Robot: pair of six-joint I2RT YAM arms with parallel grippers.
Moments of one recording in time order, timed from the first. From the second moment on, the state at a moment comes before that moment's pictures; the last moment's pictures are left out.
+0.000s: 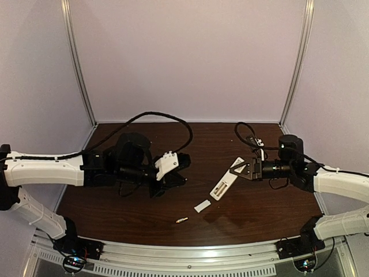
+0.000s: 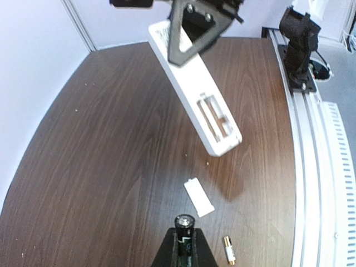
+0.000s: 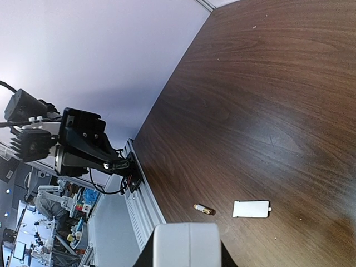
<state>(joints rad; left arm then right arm) -1.08 1.35 0.95 -0.17 0.16 0.31 0.52 1.07 0.54 0.17 -0.74 0.66</state>
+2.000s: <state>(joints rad) -1.20 1.74 1.14 0.10 0.00 0.07 0.63 1.17 0.56 0.21 -0.58 0.95</state>
